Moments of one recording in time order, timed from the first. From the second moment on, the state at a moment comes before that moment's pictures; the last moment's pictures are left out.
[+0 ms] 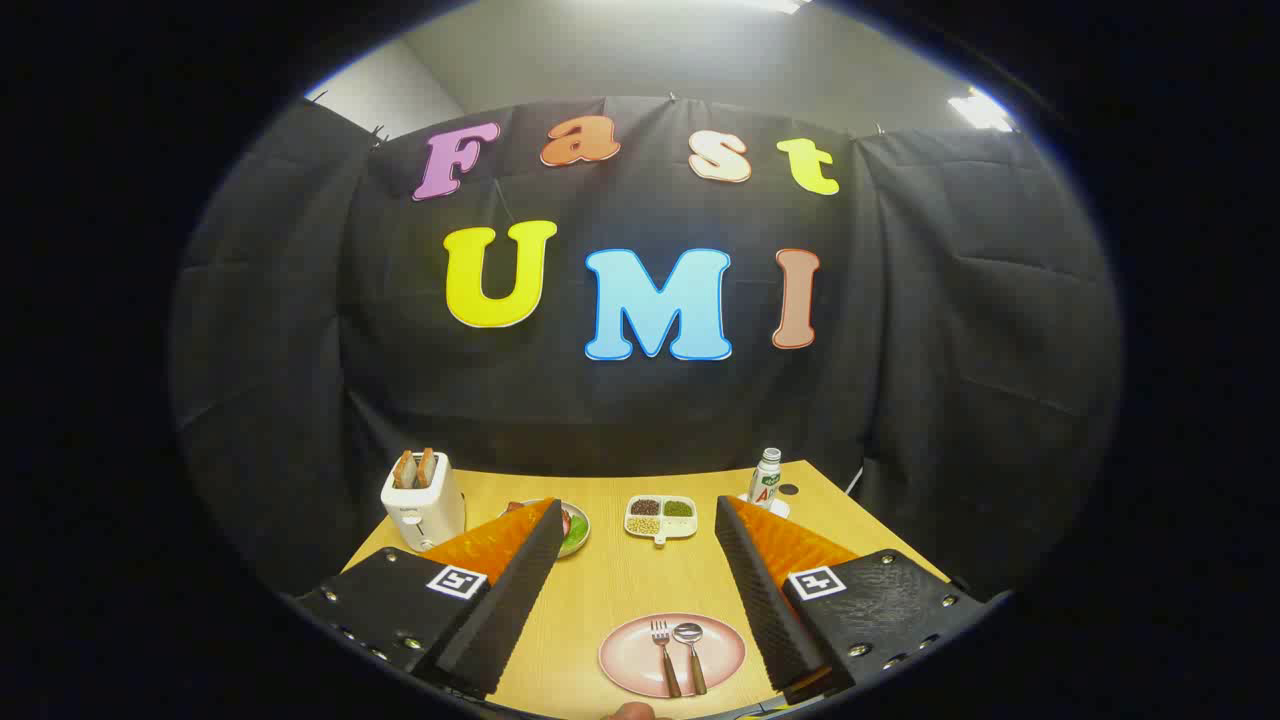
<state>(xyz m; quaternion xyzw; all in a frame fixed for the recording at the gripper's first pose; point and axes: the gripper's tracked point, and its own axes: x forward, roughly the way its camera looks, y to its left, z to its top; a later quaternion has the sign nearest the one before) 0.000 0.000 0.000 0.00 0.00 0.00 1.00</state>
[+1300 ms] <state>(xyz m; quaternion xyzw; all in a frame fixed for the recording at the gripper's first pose) 0.068 -0.060 -0.244 -0.06 0.39 -0.07 0.91</state>
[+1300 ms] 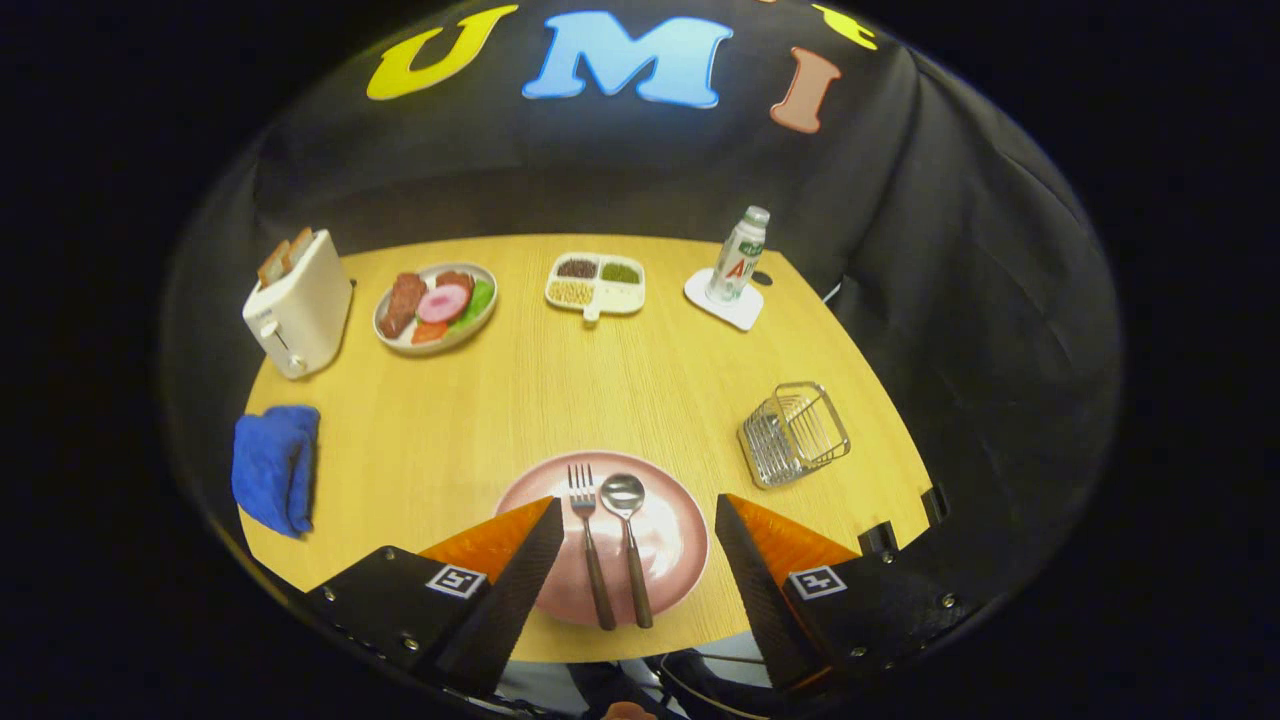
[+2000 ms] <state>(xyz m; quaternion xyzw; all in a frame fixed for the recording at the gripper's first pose) 0.059 -0.082 -0.345 -0.09 0.54 -0.06 0.83</state>
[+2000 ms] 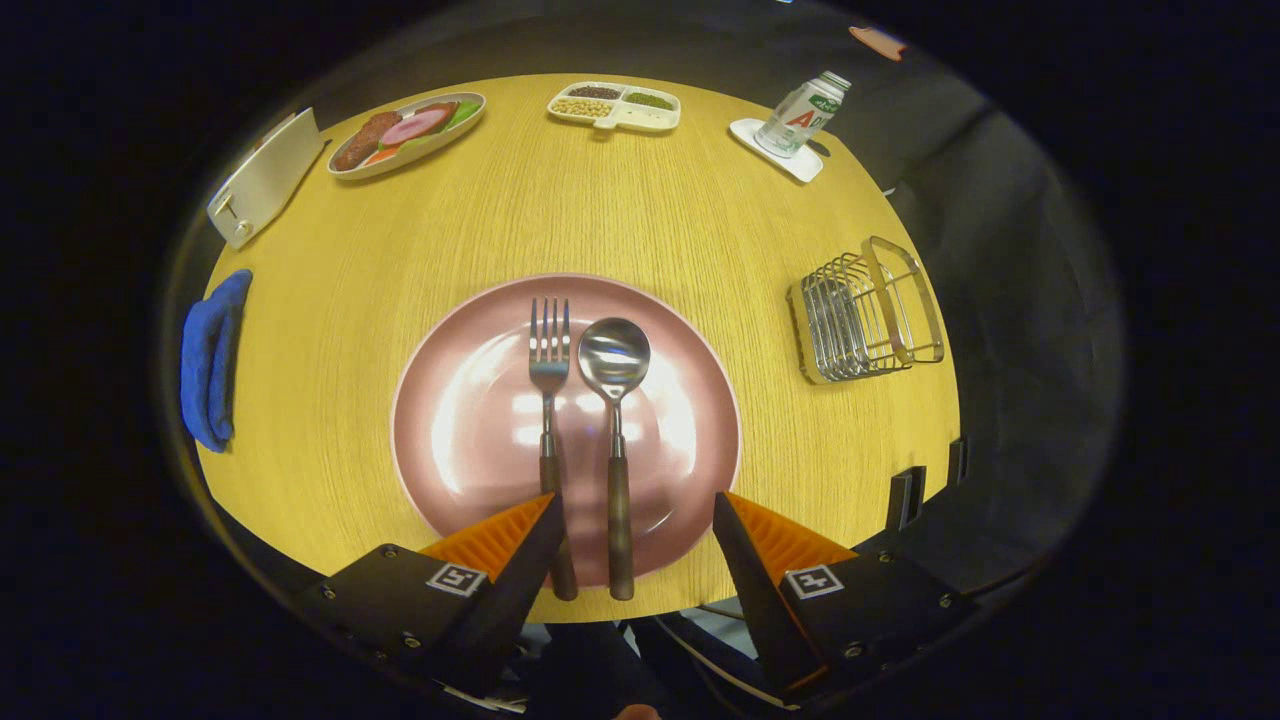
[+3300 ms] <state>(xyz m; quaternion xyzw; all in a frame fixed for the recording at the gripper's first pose) 0.057 -0.068 -0.385 -0.04 0.60 -0.03 0.80</state>
